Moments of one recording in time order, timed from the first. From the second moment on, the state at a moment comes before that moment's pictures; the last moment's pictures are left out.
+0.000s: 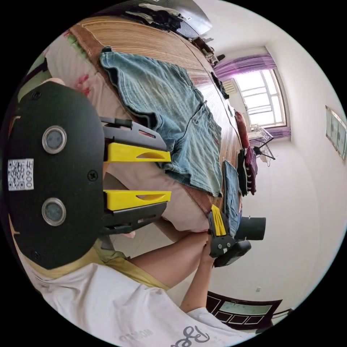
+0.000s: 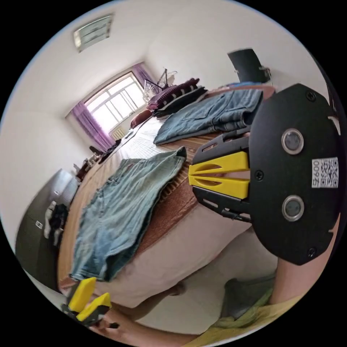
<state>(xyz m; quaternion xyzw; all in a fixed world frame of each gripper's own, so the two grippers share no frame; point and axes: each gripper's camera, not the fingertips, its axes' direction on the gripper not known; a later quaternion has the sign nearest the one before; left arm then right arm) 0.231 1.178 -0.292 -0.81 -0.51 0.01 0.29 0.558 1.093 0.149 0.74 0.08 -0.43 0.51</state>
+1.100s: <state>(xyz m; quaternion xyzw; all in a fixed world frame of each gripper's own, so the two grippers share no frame) -0.116 1.365 -0.074 -0.71 -0.62 0.30 -0.11 0.654 0.974 0.049 0.74 -0.08 -0.39 0.54</state>
